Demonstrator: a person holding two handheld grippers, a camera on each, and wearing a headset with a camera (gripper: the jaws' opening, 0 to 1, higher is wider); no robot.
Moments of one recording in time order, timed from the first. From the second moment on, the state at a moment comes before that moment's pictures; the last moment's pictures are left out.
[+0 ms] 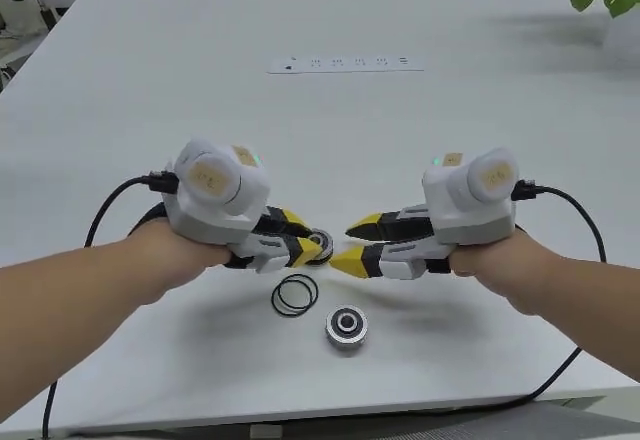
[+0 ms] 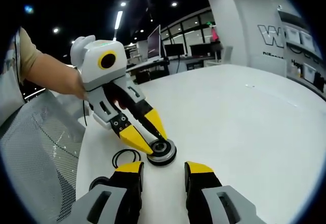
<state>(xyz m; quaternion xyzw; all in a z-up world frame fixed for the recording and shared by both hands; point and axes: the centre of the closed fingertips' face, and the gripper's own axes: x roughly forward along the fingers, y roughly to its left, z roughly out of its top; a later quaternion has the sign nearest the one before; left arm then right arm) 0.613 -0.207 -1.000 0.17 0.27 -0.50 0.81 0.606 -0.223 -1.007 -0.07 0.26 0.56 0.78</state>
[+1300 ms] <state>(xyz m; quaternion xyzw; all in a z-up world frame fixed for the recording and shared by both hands) 0.615 -0.210 -1.000 0.18 0.27 -0.48 0.82 0.606 -0.207 -1.013 -0.13 0.24 0.57 0.78</state>
